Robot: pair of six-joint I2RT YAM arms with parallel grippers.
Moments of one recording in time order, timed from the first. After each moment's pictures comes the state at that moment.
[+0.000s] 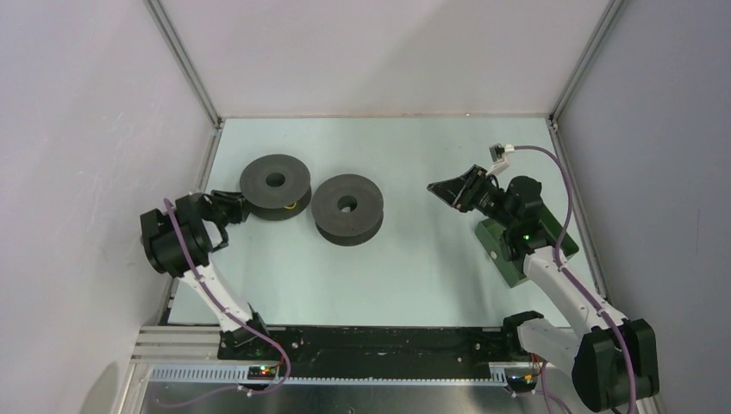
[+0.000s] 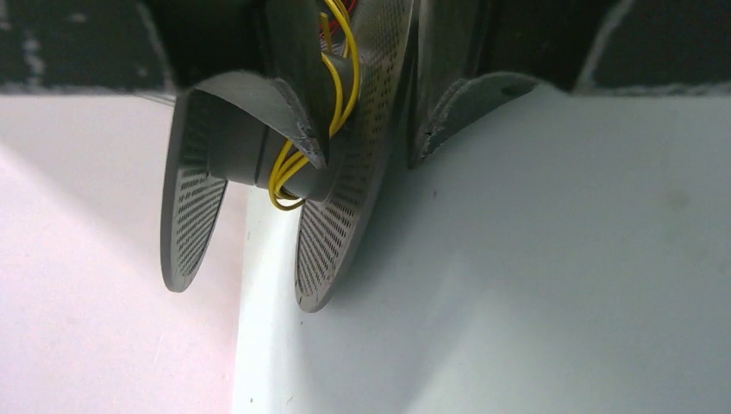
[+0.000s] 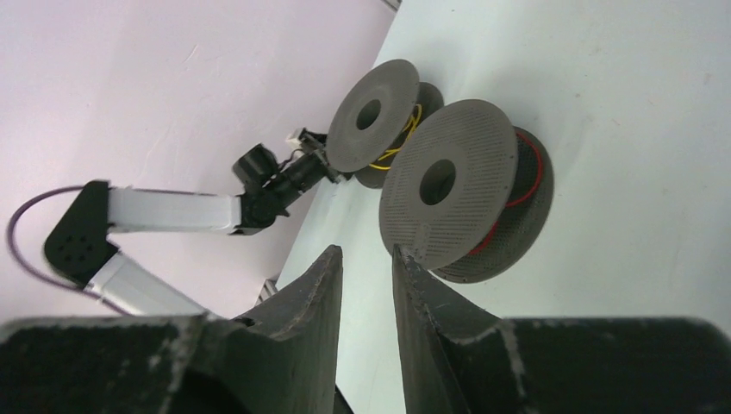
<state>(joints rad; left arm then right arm) 0.49 1.95 0.69 0.75 0.58 -1.12 0.25 1.03 0.63 0.37 -0.55 0.86</state>
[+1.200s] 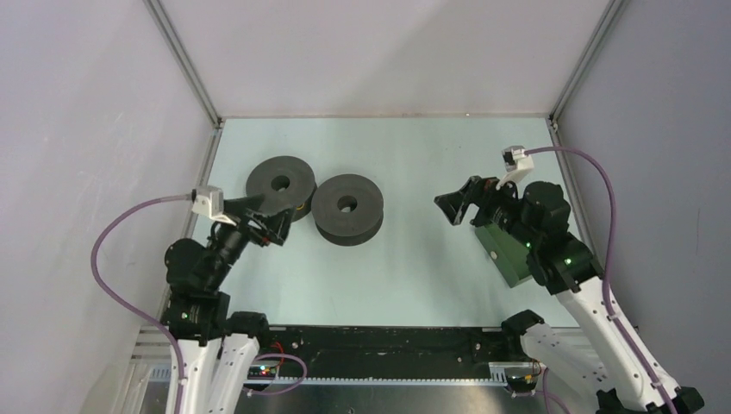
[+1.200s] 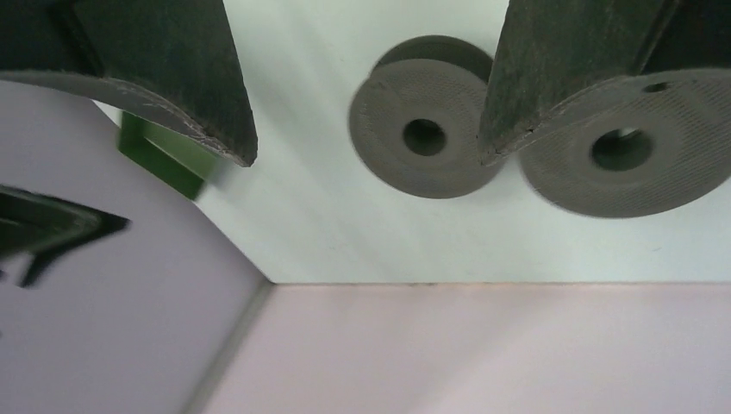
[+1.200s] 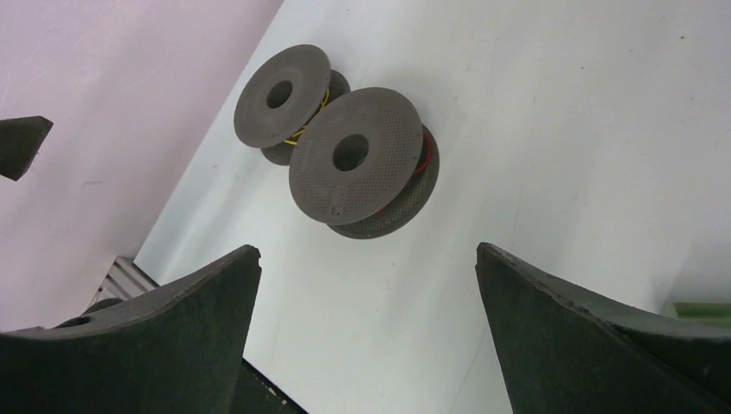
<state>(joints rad) -0.04 0.38 0.69 -0.20 0.38 -0.40 0.43 0.77 0.93 -0.37 -0.18 0.44</state>
